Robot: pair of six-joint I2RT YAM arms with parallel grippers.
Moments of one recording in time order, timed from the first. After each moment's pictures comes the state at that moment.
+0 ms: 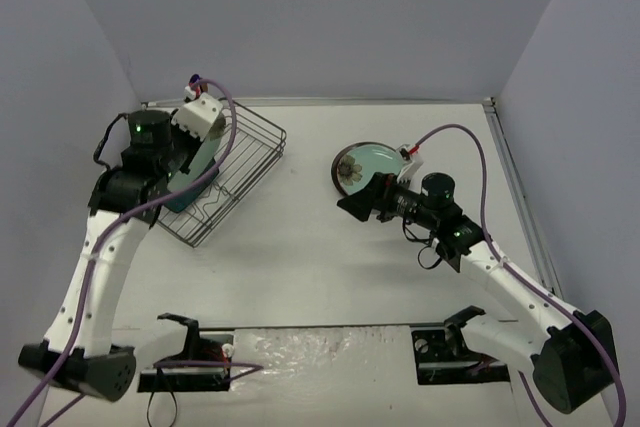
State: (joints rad) left arm -0.23 1.11 1.41 -0.73 -0.11 0.50; right arm 0.45 1.01 0.61 0.16 -0.46 0.65
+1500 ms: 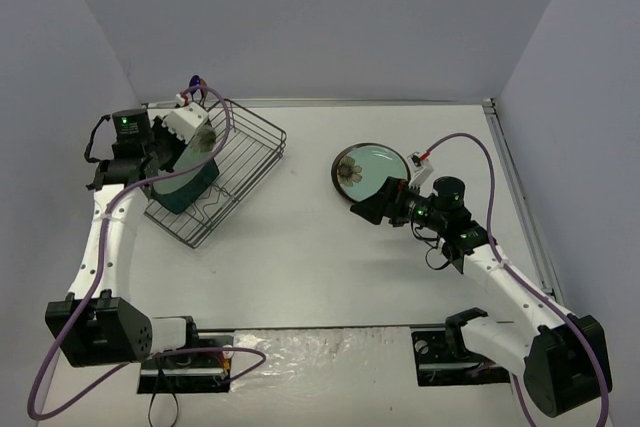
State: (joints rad) left arm 0.07 1.27 1.29 -0.58 0.22 0.72; right arm 0.31 1.01 0.54 0.15 -0.59 0.65
